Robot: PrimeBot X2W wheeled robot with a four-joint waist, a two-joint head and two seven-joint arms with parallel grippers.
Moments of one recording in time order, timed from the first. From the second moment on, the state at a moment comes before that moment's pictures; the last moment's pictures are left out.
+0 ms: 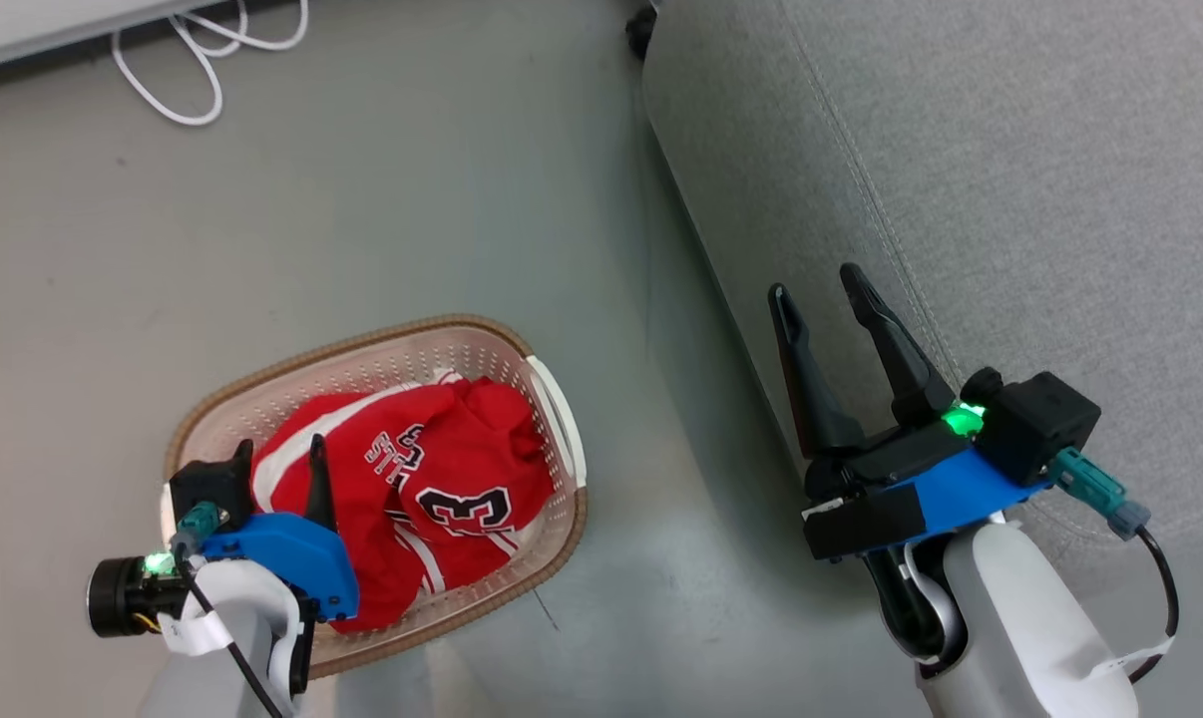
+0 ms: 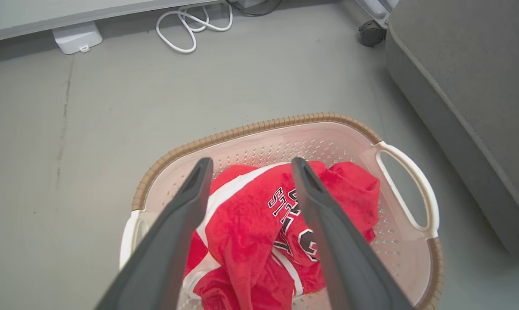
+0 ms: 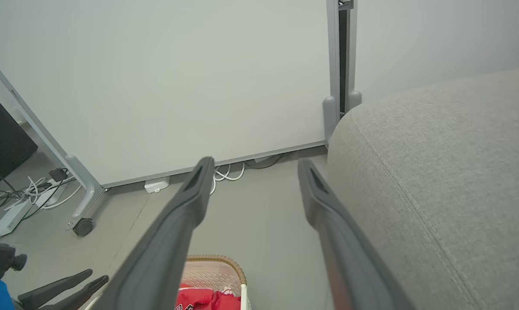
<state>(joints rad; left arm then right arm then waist) -0.43 0.14 -0.12 0.87 -0.24 -0.01 -0.23 -0.37 -0.05 0.25 0.22 0.34 0.13 -0.26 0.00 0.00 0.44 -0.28</state>
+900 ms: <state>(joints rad) -0.60 0.21 -0.09 1.11 -0.26 0.13 -0.19 -0.45 -0.05 0.33 0.16 0.45 0.13 -0.26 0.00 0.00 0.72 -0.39</state>
